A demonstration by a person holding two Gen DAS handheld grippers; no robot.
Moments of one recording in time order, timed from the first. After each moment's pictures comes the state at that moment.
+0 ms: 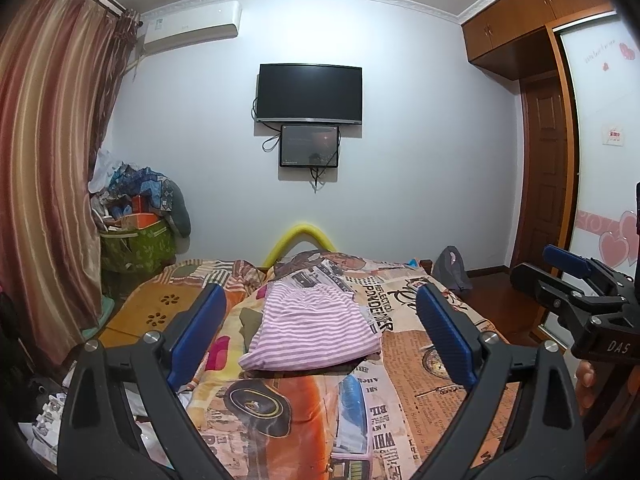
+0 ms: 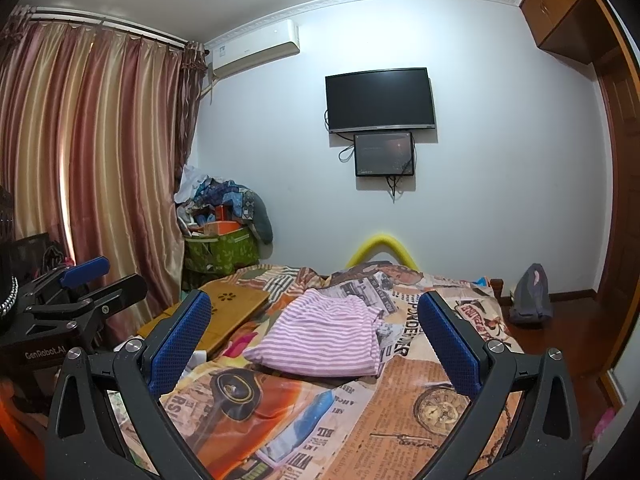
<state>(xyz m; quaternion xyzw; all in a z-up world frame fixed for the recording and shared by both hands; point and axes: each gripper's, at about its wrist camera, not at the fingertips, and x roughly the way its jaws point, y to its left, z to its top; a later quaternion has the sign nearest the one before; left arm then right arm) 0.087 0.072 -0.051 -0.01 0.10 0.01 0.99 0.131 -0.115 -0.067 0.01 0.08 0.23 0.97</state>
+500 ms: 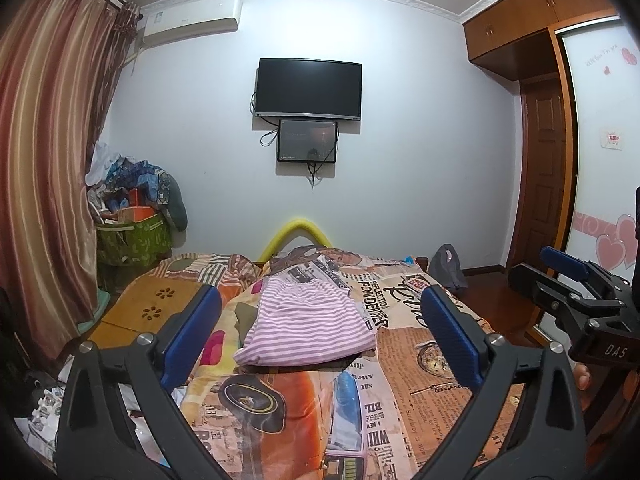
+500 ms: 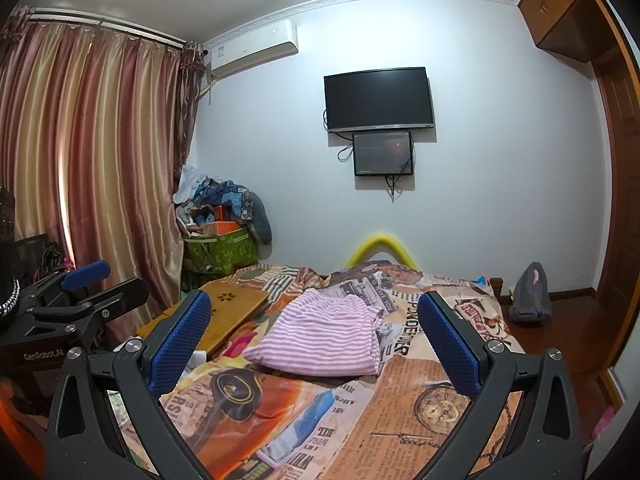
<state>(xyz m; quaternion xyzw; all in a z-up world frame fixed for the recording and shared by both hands) 0.091 0.075 -0.053 -0.02 0.11 0.00 0.99 0.131 -0.114 -0.068 0.01 0.08 0.23 0.97</state>
